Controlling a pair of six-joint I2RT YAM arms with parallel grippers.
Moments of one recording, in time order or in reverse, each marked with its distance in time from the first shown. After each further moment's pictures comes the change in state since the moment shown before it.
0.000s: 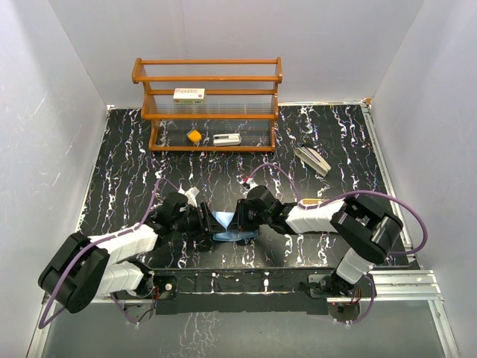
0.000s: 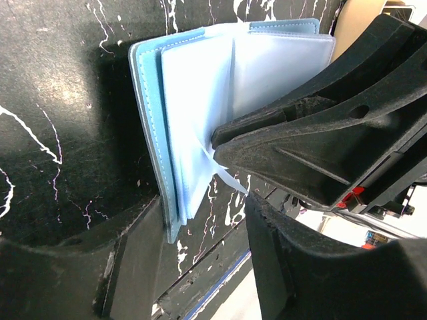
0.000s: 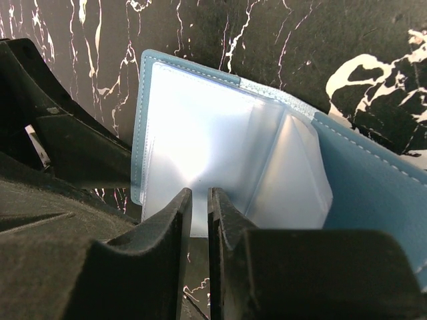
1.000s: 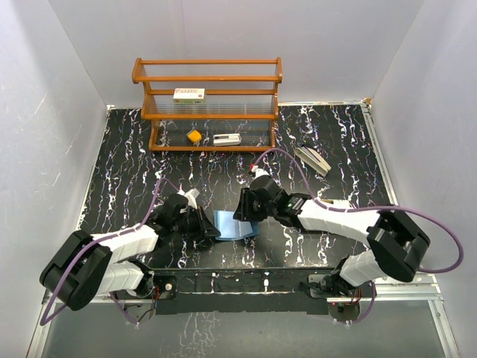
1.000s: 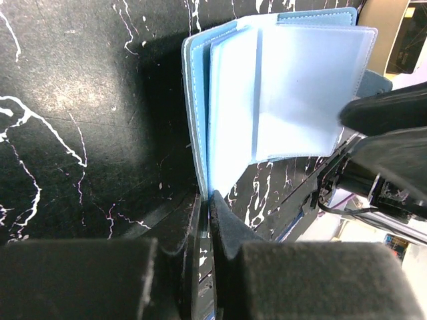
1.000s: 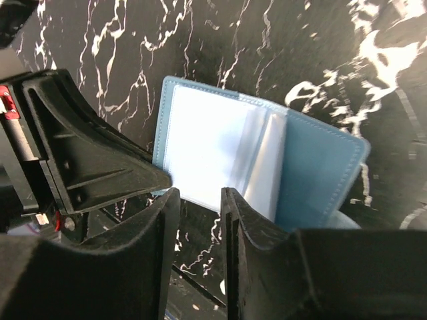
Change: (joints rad) left arm 0.000 0.022 -0.024 0.027 -0.022 0.043; right arm 0.000 -0.187 0.102 -0.318 0.138 -0.092
